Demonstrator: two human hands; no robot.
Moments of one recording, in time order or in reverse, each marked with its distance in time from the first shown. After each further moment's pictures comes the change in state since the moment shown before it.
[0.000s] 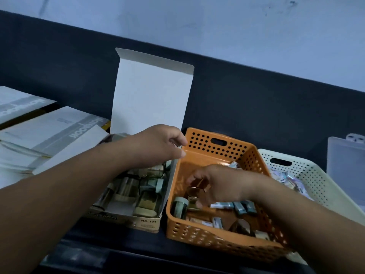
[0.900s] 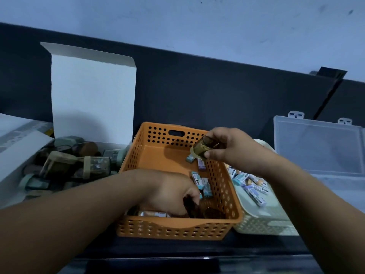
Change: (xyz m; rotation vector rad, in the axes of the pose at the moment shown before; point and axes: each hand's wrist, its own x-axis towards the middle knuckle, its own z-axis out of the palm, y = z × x) left_hand 0.039 0.034 0.135 0.418 -0.870 -0.004; right_hand -0.088 0.075 -0.030 0.271 0.650 0.058
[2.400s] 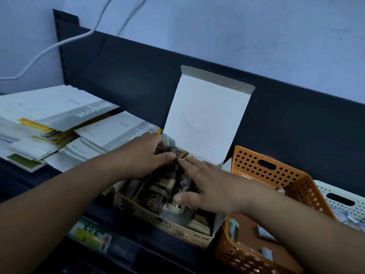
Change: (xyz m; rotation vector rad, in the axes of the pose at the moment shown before) left_hand -0.192 -0.163 -0.003 -0.182 1.047 -0.359; right_hand 0.064 -0.160 0.157 -0.639 -0.615 -0.304
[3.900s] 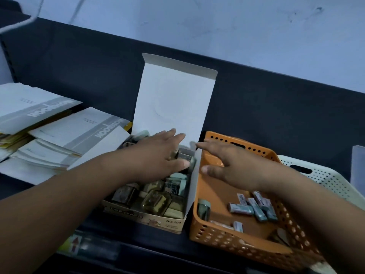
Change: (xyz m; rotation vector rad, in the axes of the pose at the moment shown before) left_hand 0.004 0.070 0.028 0.204 -0.282 0.209; right_hand -0.064 0.061 -0.007 0.210 0.264 0.114
